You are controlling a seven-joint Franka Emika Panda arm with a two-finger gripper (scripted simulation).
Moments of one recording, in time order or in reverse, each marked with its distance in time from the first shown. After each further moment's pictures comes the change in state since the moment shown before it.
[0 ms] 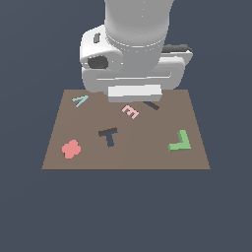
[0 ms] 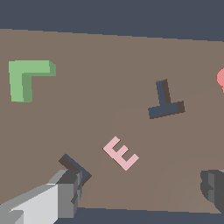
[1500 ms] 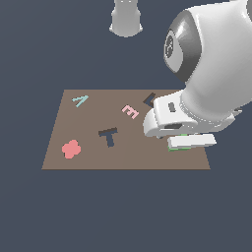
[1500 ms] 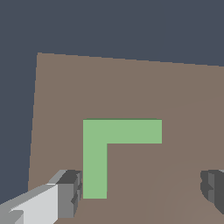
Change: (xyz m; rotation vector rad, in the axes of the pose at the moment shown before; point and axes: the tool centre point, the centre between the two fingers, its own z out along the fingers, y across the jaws) arm 0.081 -0.130 0.083 0.007 0.052 -0.023
